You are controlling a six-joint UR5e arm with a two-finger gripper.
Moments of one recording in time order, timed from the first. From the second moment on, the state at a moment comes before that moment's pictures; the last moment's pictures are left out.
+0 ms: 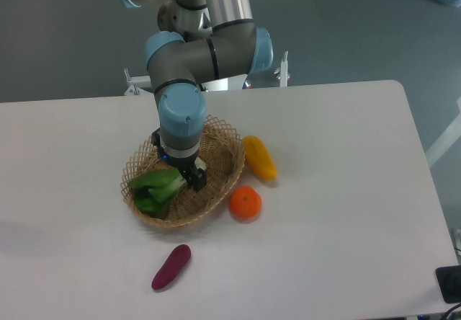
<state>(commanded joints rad) 2.22 -1.87 -1.89 -1.06 1.46 1.07</state>
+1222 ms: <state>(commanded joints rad) 2.20 -1.92 -1.89 -0.99 1.47 1.07</state>
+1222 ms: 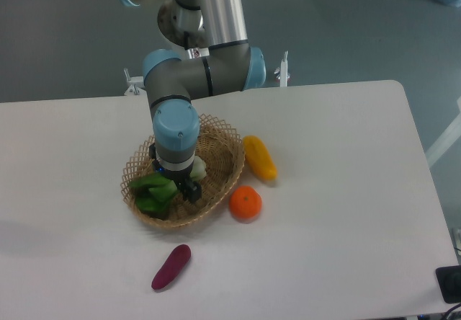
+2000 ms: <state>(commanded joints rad) 2.24 -1.83 -1.87 -0.99 1.47 1.08</state>
